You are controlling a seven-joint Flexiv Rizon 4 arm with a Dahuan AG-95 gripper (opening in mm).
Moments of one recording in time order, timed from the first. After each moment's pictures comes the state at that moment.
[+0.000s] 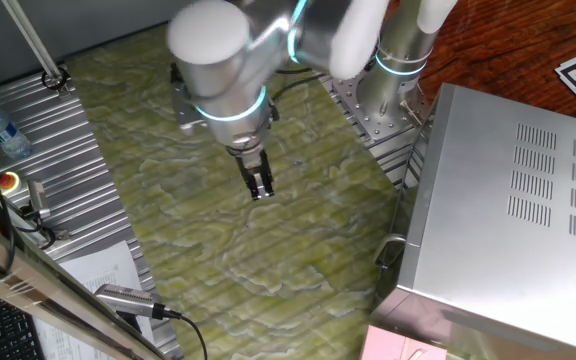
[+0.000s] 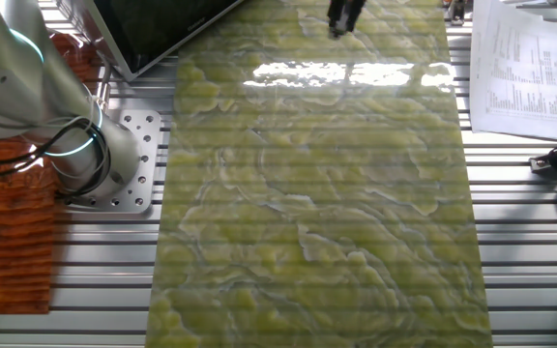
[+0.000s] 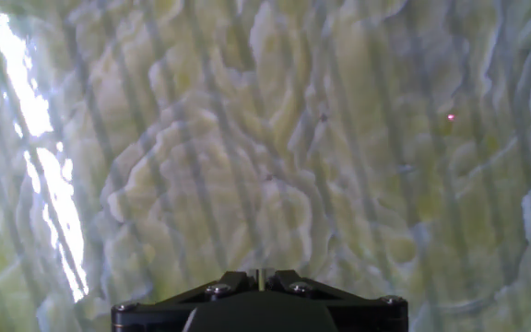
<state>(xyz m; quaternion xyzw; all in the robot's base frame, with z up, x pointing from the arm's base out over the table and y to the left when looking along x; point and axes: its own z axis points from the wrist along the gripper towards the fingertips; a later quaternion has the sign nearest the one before) 0.452 0.184 0.172 -0.11 -0.99 -0.03 0.06</state>
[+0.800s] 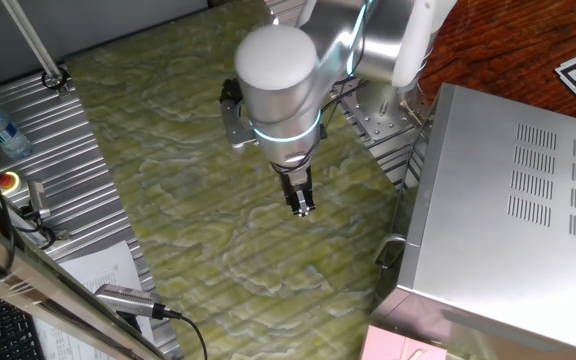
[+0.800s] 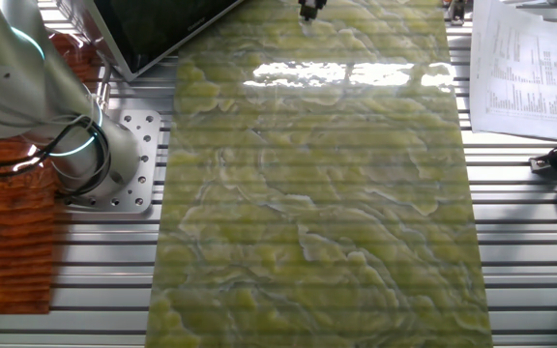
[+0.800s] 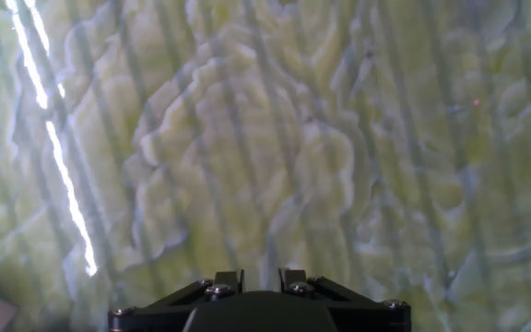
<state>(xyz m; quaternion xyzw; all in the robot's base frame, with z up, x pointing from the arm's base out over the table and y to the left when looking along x) 0.411 0.232 0.159 -0.11 -0.99 -0.03 0.05</state>
